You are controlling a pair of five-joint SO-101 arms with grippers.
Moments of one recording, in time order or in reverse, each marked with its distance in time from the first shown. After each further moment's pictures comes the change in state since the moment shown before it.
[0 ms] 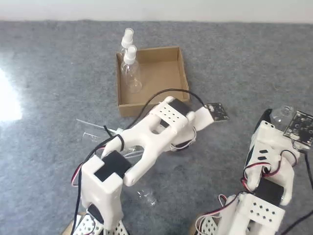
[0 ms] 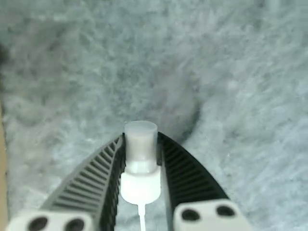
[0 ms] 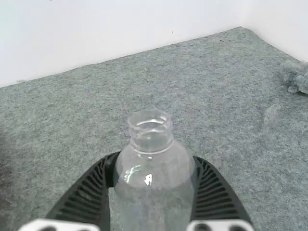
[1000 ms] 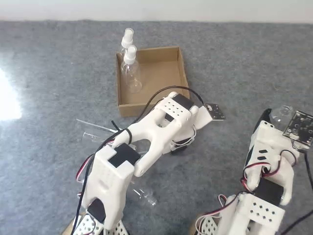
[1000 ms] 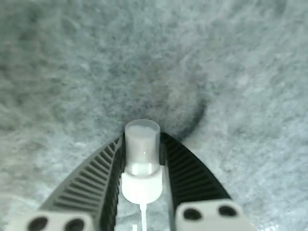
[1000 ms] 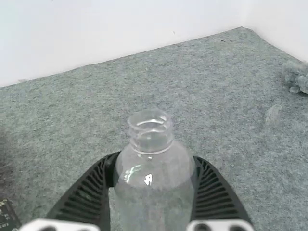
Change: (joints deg) left arm -1.1 10.8 -10.5 8.3 0.0; right arm -0.3 0.0 0.0 0.0 0.0
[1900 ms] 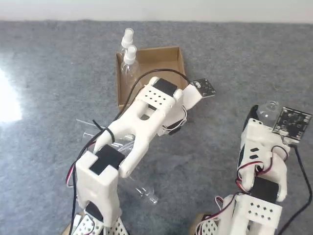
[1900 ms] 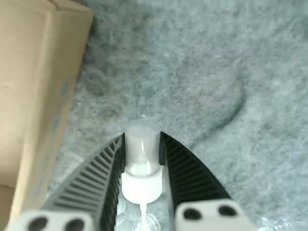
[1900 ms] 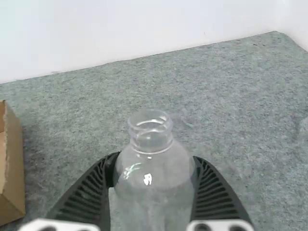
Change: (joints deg) left arm -6.6 -9.8 -0.8 -0.1 0.4; right arm -7.3 0.0 0.0 0.0 0.0
